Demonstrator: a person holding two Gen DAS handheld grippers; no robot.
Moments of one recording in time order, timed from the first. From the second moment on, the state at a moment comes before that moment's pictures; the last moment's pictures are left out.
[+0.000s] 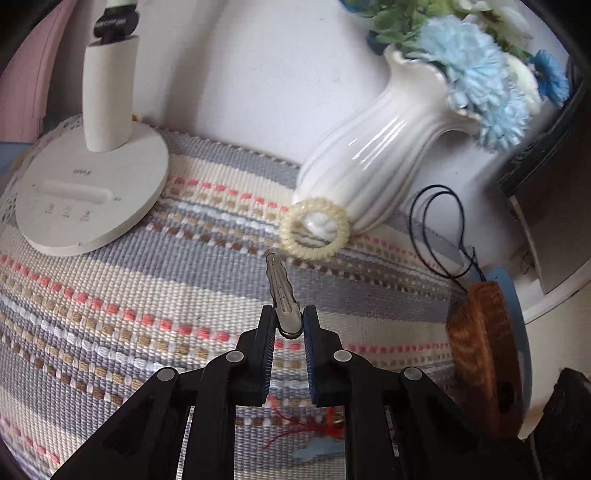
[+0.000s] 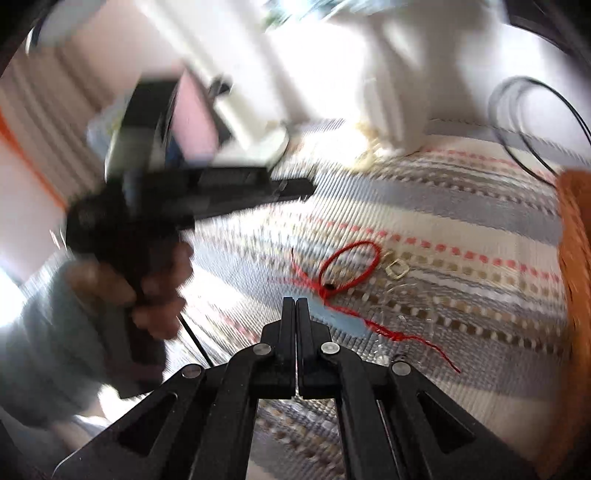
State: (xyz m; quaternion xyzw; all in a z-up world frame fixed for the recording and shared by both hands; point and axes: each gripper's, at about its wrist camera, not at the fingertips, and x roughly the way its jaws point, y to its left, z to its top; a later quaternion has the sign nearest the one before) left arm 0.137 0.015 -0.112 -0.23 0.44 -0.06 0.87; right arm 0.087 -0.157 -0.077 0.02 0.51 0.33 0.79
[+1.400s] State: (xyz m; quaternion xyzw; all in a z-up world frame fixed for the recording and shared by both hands) left arm 0.131 0.027 -0.099 -0.26 0.44 -0.06 0.86; right arm 0.091 -0.170 -0.076 -0.02 0.50 0.30 0.81
